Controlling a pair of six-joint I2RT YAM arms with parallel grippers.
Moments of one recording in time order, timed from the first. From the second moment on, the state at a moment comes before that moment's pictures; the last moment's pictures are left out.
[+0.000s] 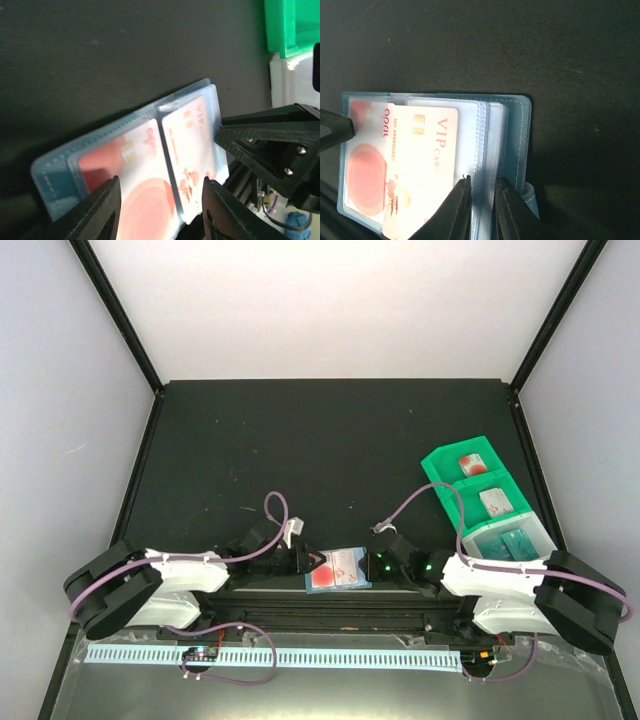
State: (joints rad) left arm -0.88 1.29 0.23 0.44 0.34 -1.03; right arm 1.03 1.15 0.32 -0.08 0.03 0.93
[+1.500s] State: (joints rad) left arm -0.87 1.45 0.21 0.63 0.36 -1.18; right arm 1.03 1.26 0.30 0.15 -0.01 1.03
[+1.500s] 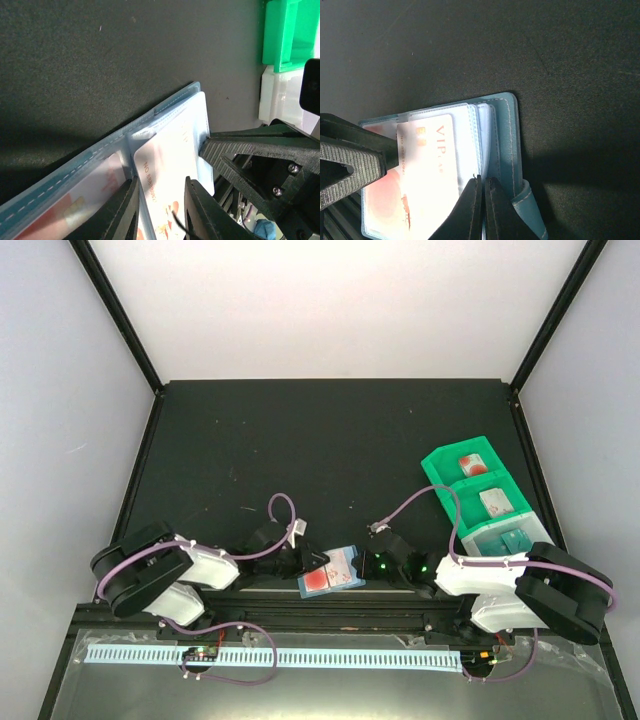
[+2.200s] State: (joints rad) left arm -0.85 1.37 0.25 0.49 0.35 -1.09; right arm 1.03 1.26 0.31 0.12 0.00 1.01
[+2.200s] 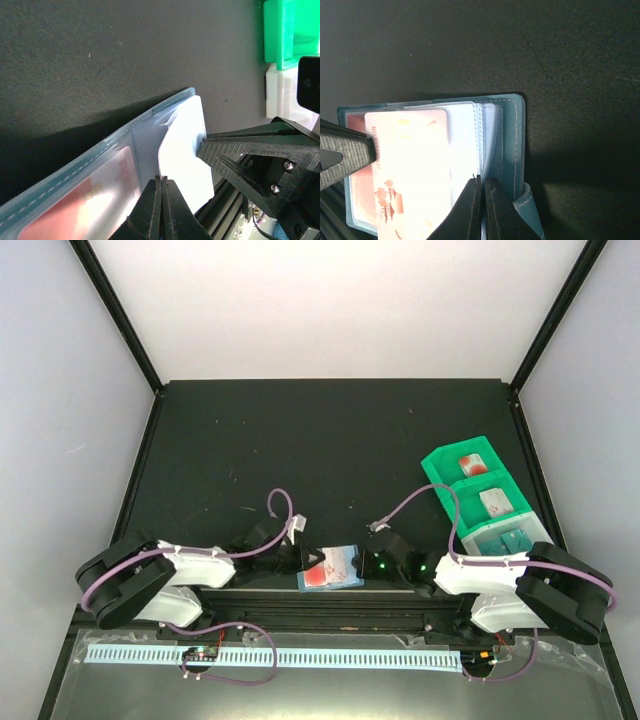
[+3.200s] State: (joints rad) left arm -0.77 0.91 0.29 0.12 0.26 -0.93; right arm 1.03 1.03 0.40 0.02 0.01 0.96
